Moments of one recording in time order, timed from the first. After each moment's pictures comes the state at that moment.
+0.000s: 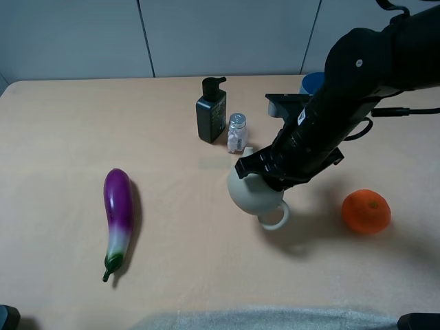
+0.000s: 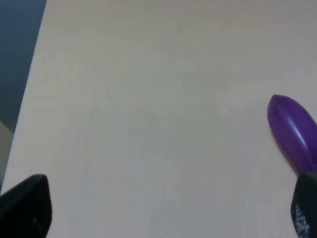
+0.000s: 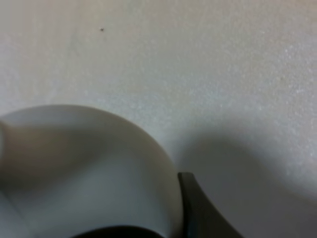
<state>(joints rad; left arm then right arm) 0.06 0.00 -0.49 0.03 1.06 0.05 0.66 1.69 -0.87 0.27 0.64 0.15</state>
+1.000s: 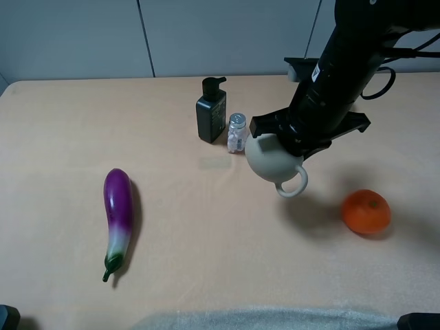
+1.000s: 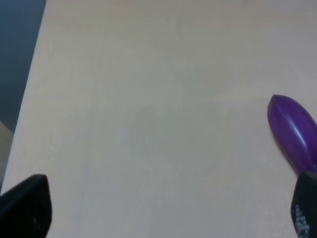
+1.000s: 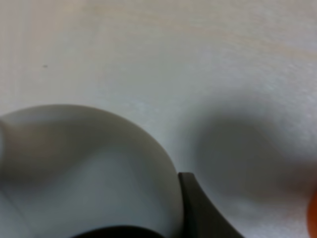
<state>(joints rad) 0.06 0.00 -0.49 0.03 1.06 0.05 0.58 1.68 -1.04 0.10 0.90 0.33</state>
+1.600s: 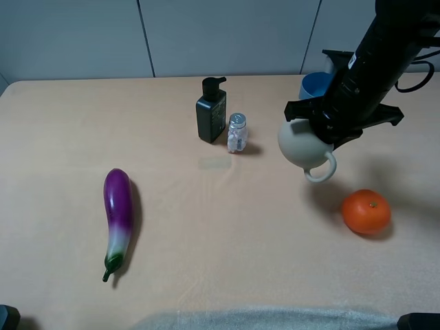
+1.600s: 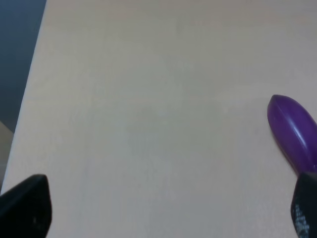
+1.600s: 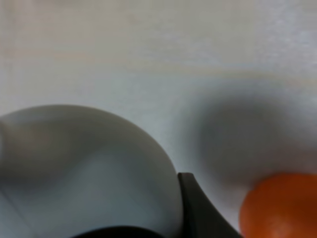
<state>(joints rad) 0.06 0.00 -0.49 0.03 1.06 0.05 0.40 1.68 -1.04 0.10 0.91 0.28</state>
